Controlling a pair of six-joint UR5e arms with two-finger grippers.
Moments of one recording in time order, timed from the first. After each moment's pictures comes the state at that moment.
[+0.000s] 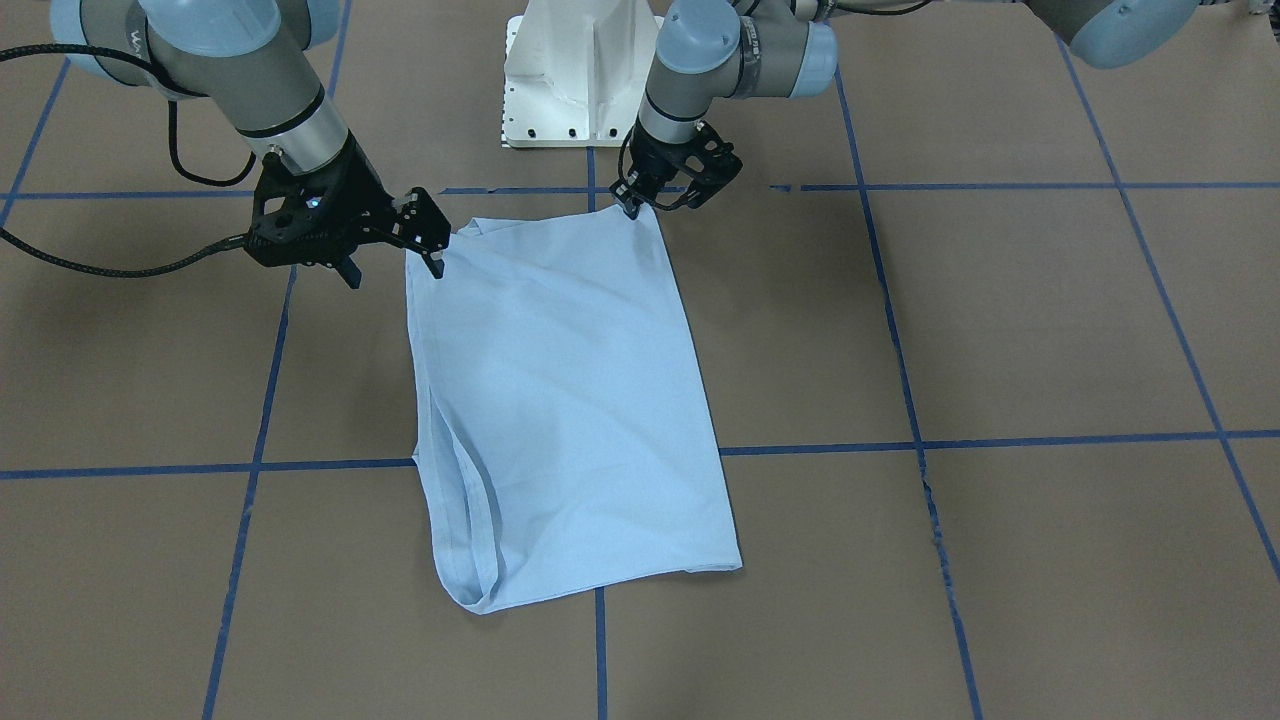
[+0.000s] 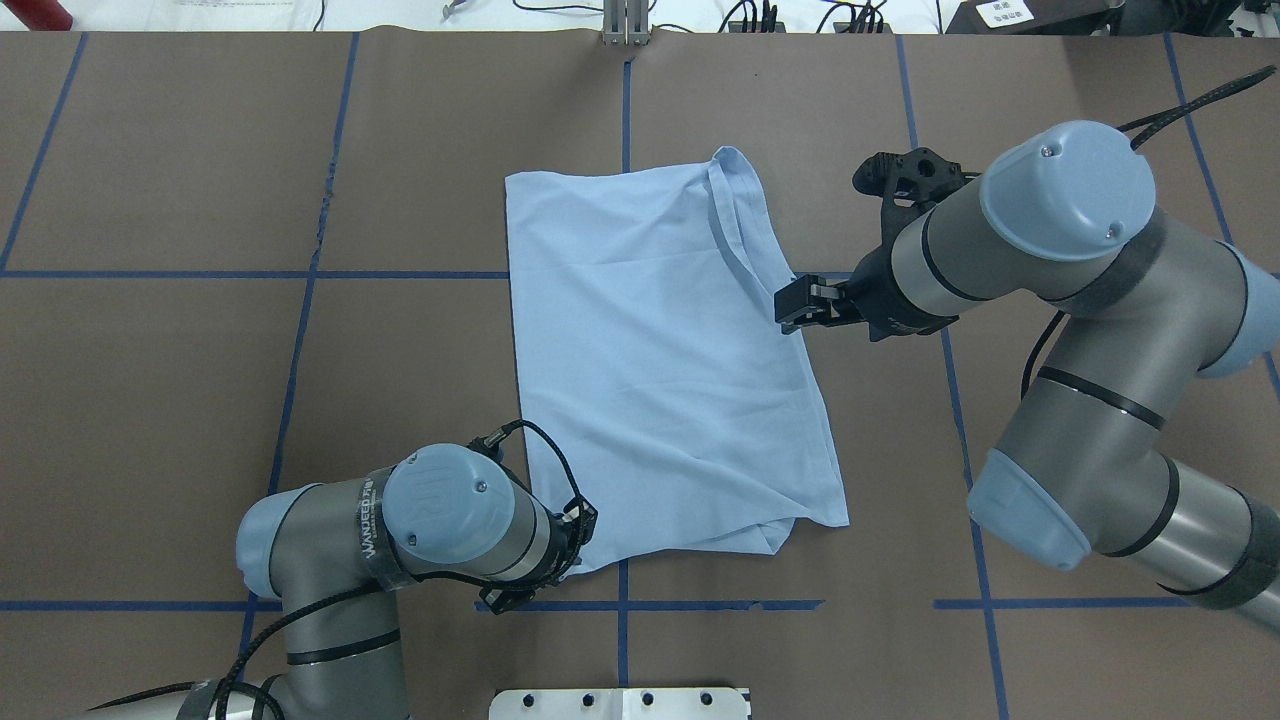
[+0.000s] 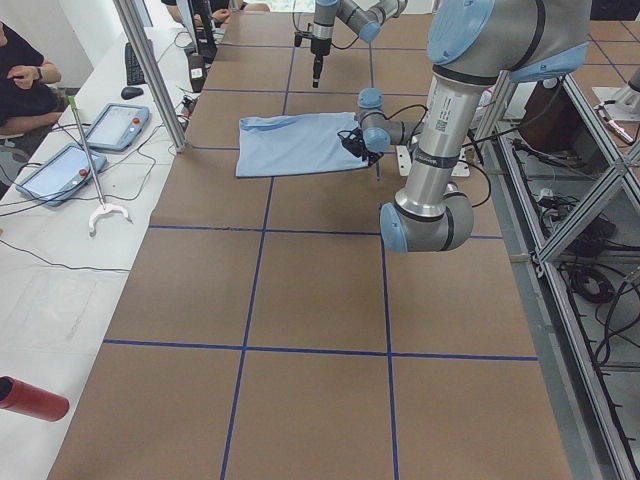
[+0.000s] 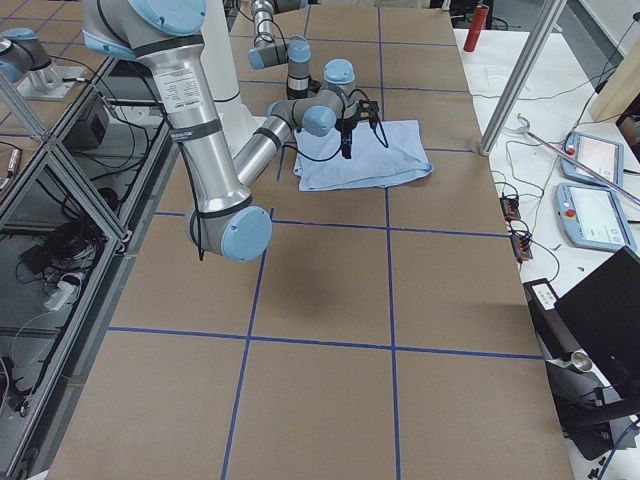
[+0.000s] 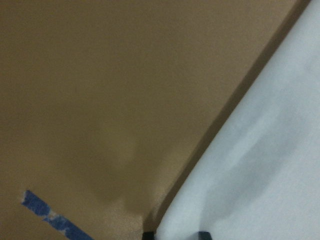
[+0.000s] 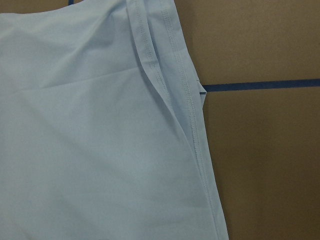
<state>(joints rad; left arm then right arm) -0.26 -2.10 -1.78 -1.78 -1.83 -2.19 0.69 -1.19 1.98 -1.45 1.98 1.18</state>
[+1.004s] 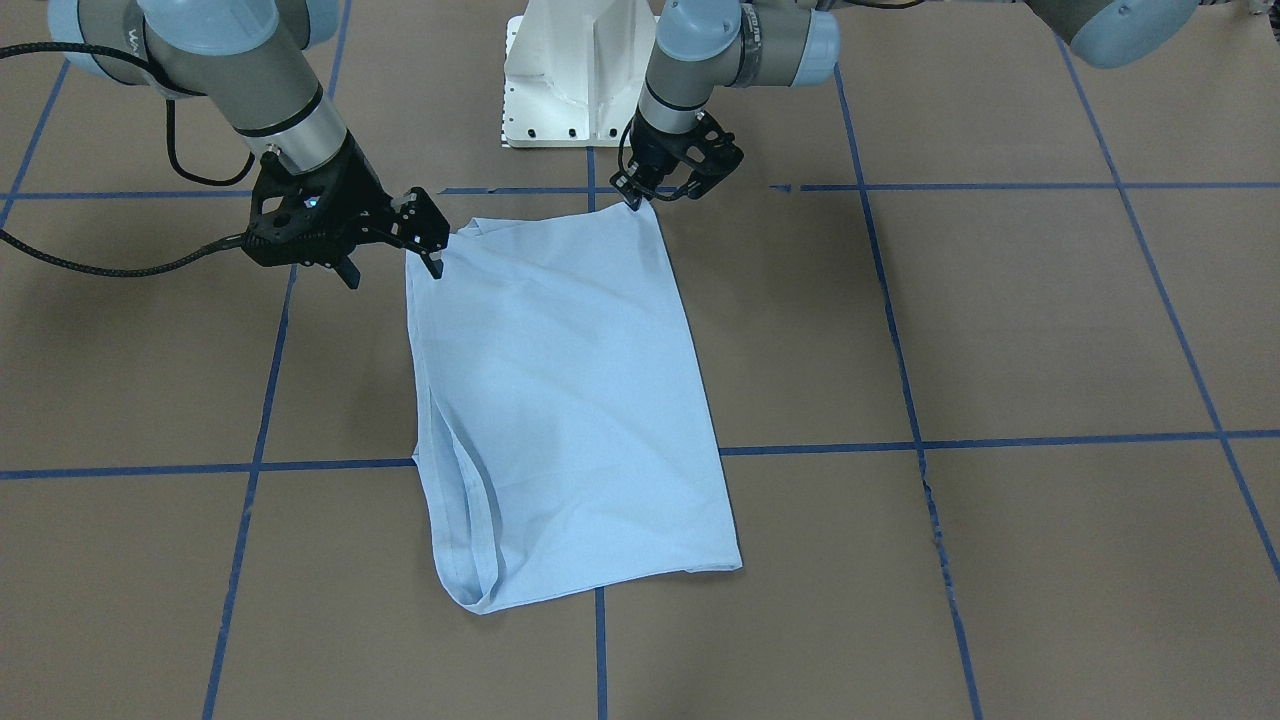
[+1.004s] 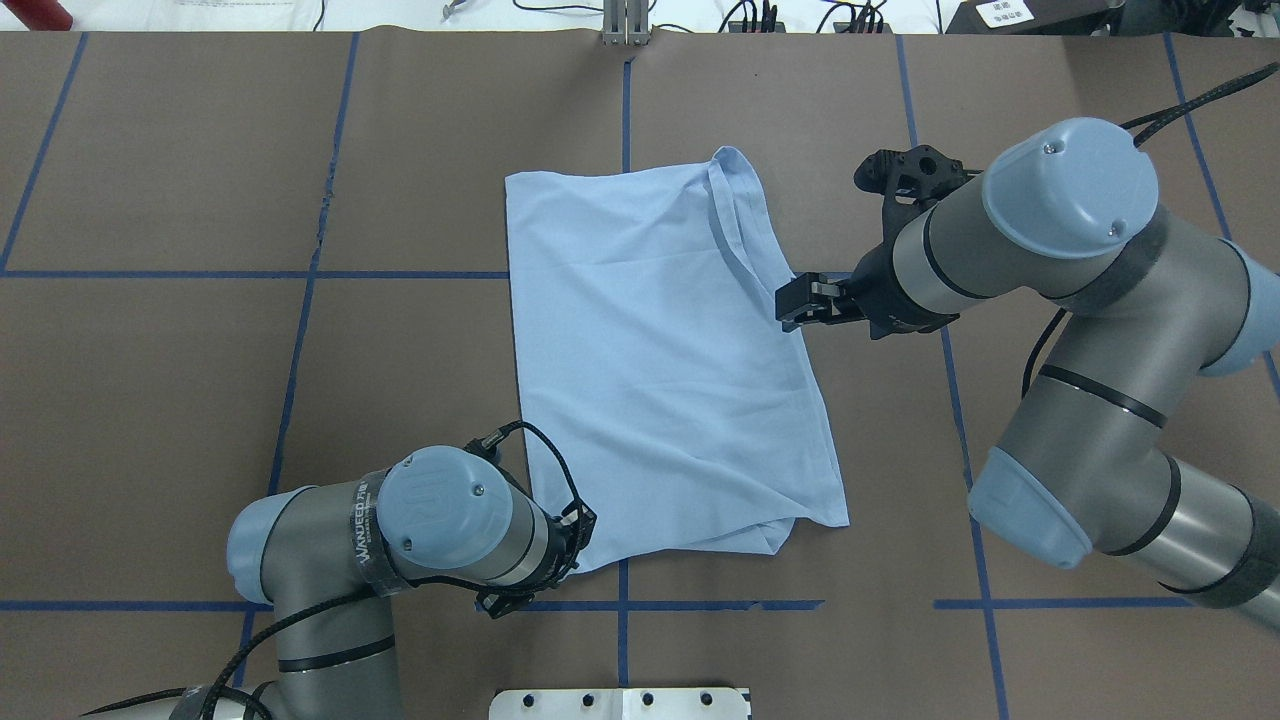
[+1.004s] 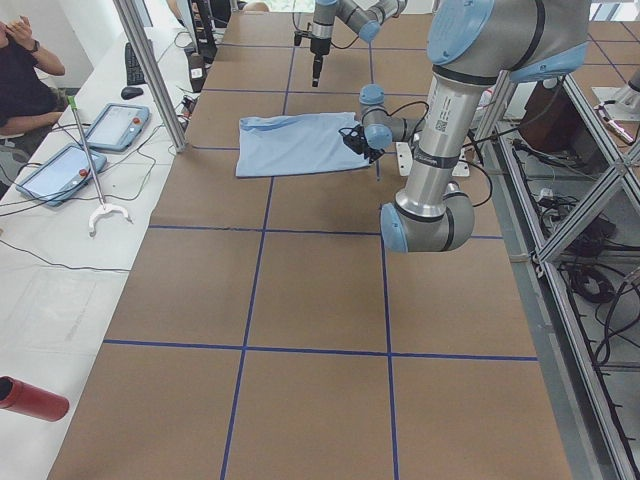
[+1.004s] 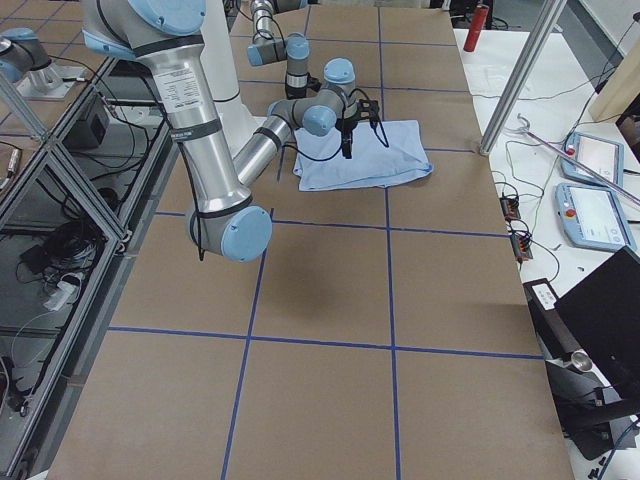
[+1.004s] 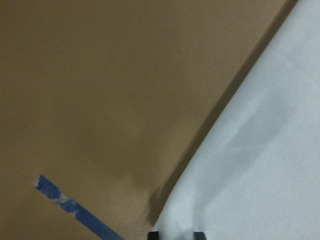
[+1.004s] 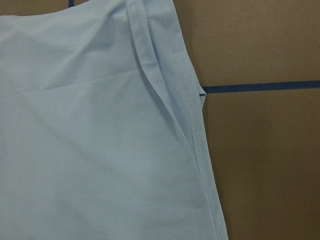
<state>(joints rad) -0.26 -2.10 -1.80 -1.75 -1.83 -2.18 0.69 -1.19 1.98 -1.45 1.98 1.18</state>
